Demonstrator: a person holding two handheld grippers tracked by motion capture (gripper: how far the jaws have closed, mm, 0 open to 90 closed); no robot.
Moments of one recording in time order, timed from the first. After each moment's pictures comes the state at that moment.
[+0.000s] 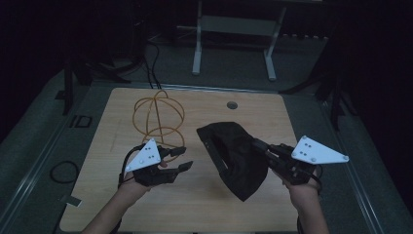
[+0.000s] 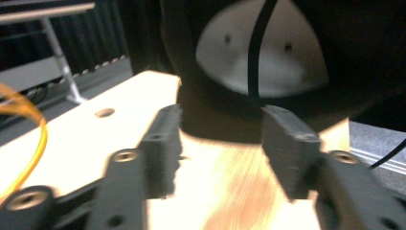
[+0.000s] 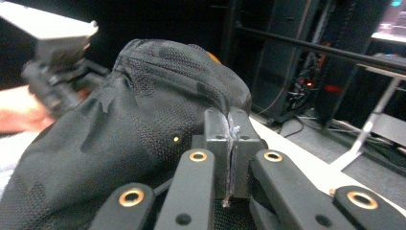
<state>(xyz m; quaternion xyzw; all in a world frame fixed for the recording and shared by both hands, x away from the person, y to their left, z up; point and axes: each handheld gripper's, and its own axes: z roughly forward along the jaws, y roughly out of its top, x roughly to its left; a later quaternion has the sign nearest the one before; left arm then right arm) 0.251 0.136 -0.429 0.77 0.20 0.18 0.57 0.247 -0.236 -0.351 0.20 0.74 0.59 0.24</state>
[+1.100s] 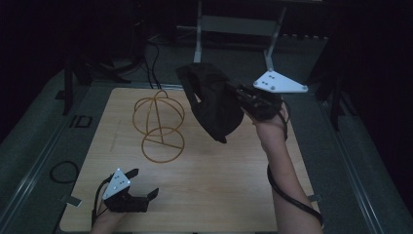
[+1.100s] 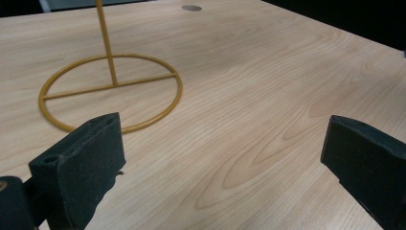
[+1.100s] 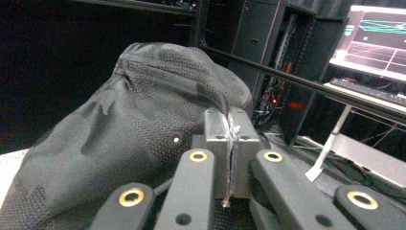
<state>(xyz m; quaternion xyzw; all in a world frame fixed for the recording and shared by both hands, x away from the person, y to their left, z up) 0.210 0.209 -0.532 0.74 0.39 0.21 0.50 0.345 -0.157 -0.282 0.23 0.72 0.58 0.30</state>
